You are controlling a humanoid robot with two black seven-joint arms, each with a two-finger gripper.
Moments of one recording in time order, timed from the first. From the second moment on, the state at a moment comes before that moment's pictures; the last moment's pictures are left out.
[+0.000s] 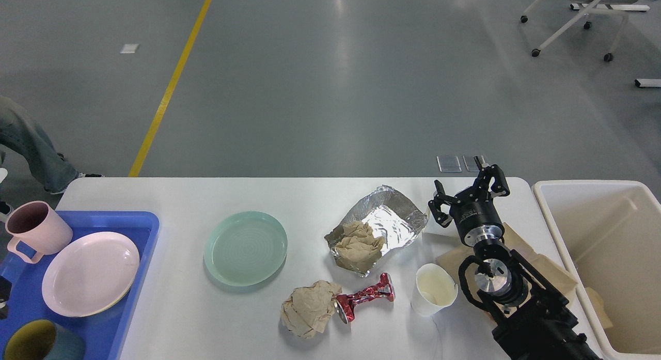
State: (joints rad) left arm -1.79 0.89 1.39 -1.12 0.50 -0.86 -0.10; right arm 0.40 0.01 1.21 0.74 -0.37 0.16 0.34
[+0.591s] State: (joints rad) left arm -2.56 0.29 1.62 -1.55 -0.13 -0.86 0.08; right arm 0.40 0.01 1.21 0.74 -0.37 0.16 0.34
